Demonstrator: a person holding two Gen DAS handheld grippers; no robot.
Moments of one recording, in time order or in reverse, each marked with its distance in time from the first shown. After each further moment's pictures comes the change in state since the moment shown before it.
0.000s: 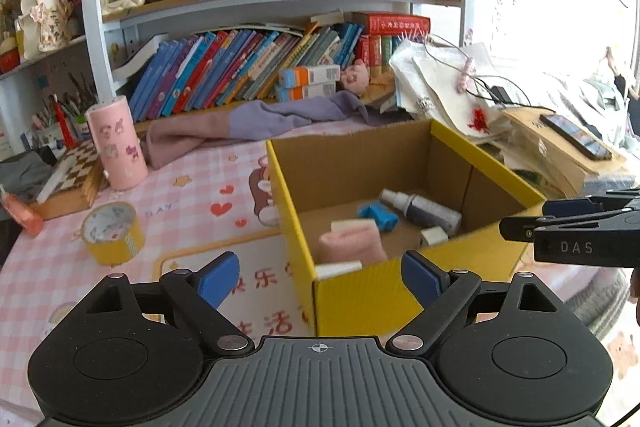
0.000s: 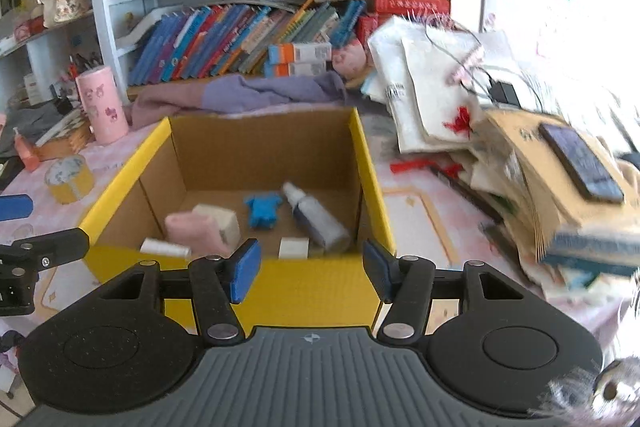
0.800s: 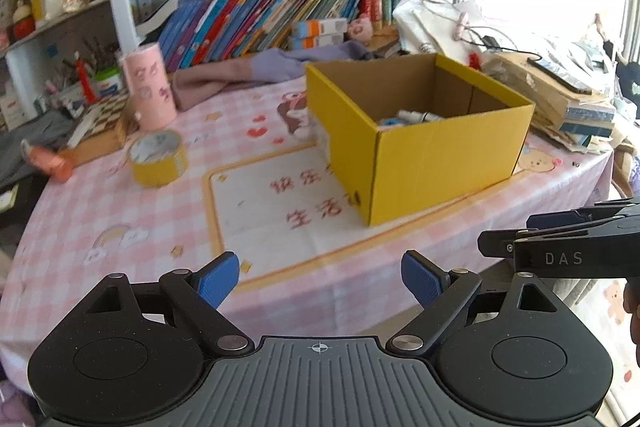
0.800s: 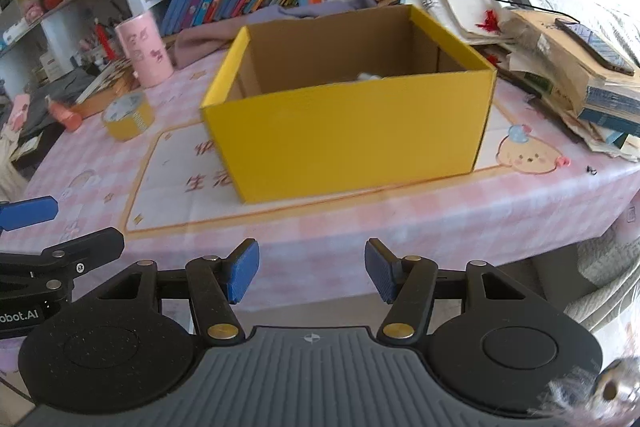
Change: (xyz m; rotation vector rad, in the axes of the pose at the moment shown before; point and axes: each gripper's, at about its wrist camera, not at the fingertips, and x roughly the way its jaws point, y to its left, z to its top) left arm -0.063 0.060 -0.071 0.029 0.109 -0.022; right arm -0.043 0.103 -0.076 0.115 0.156 0.049
